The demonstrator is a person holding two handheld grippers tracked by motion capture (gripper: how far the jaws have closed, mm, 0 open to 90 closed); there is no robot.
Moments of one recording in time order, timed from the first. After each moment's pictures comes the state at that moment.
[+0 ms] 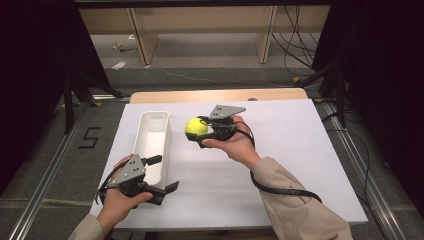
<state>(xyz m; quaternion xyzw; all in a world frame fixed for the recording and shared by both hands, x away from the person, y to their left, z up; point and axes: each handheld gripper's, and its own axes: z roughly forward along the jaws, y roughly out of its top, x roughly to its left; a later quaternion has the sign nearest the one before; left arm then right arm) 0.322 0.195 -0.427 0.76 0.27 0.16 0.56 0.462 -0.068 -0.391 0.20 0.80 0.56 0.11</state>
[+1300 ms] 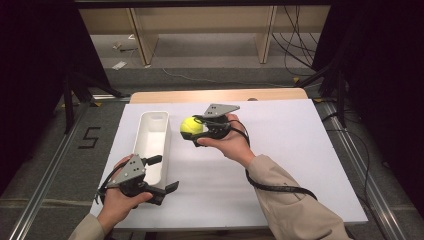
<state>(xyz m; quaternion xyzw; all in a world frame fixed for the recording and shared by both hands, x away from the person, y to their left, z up) 0.323 0.196 -0.427 0.77 0.26 0.17 0.56 0.467 -0.055 -0.390 0.19 0.80 0.56 0.11</state>
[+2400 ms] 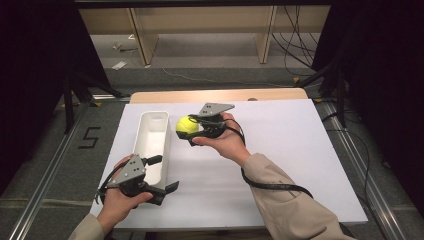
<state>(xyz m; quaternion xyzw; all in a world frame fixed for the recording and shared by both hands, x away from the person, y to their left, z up) 0.324 0.195 -0.427 0.77 0.26 0.17 0.56 0.469 -0.043 -0.389 0.19 0.80 0.56 0.10</state>
